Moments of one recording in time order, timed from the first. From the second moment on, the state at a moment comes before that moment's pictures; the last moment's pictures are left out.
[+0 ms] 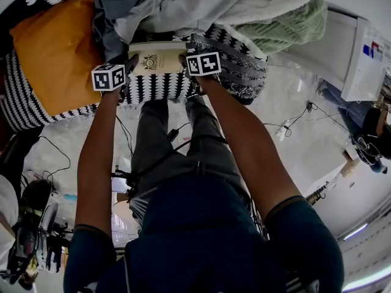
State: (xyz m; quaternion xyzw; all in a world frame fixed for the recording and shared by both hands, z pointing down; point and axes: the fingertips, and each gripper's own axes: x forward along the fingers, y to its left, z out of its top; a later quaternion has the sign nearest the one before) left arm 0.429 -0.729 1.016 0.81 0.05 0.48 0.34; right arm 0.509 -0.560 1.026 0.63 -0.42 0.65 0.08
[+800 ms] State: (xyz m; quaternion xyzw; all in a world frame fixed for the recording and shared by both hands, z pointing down) left arm 0.398 -0.716 0.978 0.82 0.04 0.47 0.32; right arm 0.501 -0.548 0.991 0.63 -0.40 0.67 0.04
